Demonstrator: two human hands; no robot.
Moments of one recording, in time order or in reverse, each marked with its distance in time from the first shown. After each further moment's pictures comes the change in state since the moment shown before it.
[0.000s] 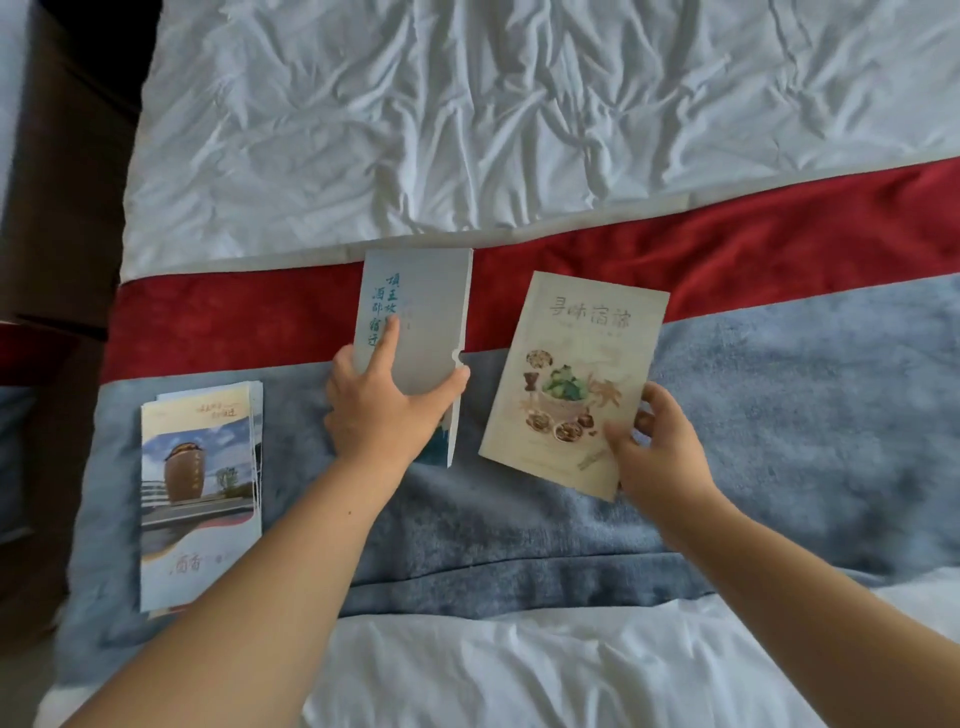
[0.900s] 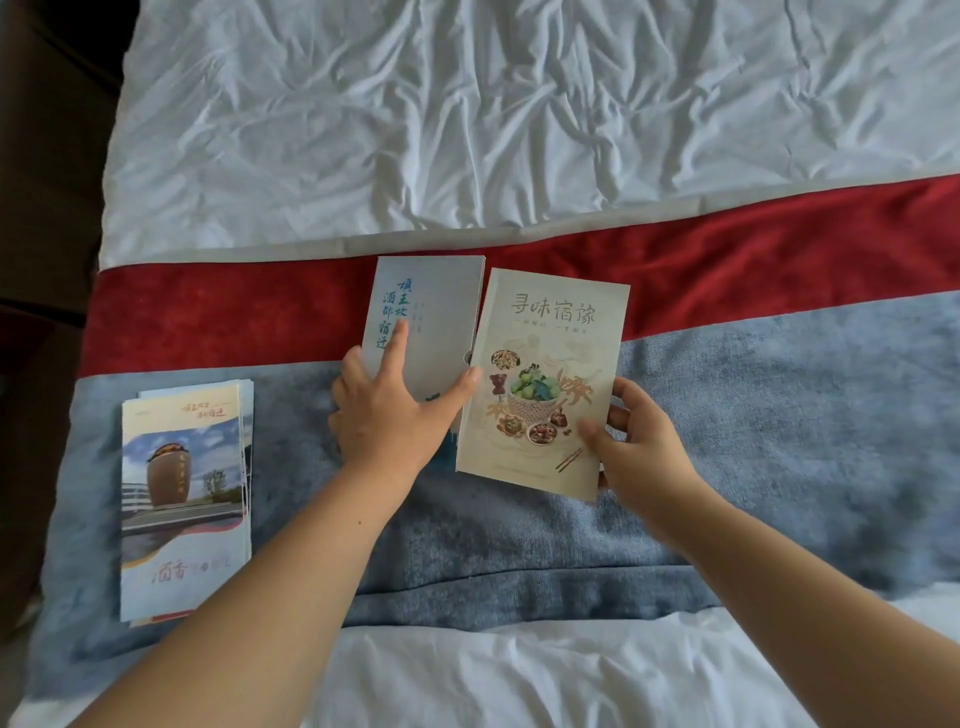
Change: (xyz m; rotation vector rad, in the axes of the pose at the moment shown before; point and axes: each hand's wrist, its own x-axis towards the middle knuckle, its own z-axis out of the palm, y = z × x) left_hand 0.005 0.002 0.008 0.083 -0.040 0.019; right_hand 0.010 -0.016 0.017 0.041 -0.182 -0.013
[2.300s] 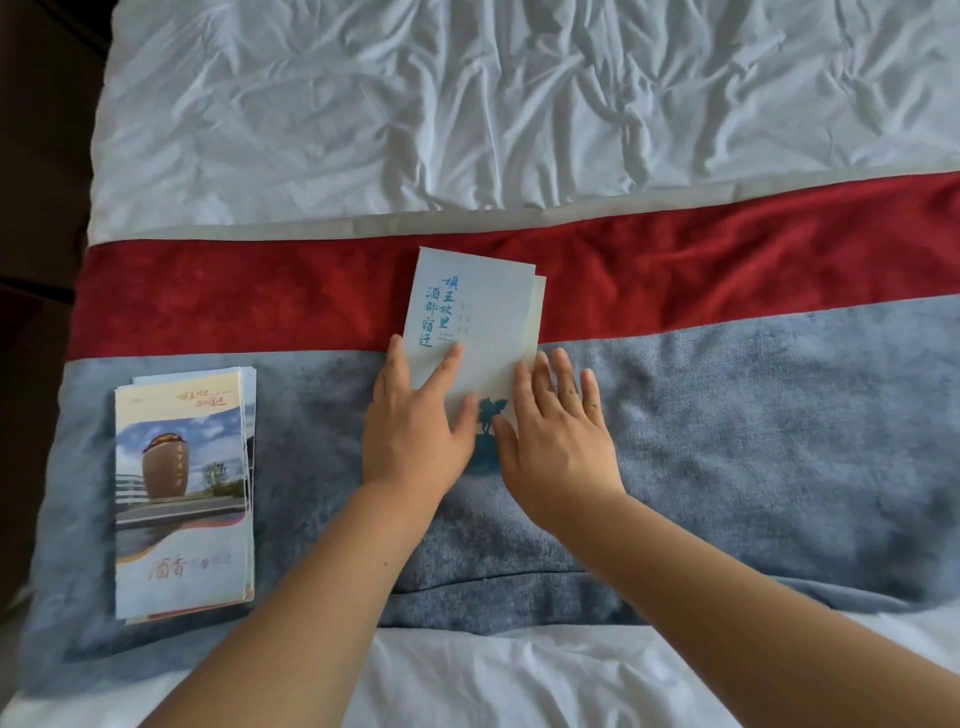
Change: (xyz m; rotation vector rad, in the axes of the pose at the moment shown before) left_hand -0.009 -0.014 0.021 0.020 0.029 0.272; right_hand 0.014 0.004 0.085 -1.225 -0.040 -0.378
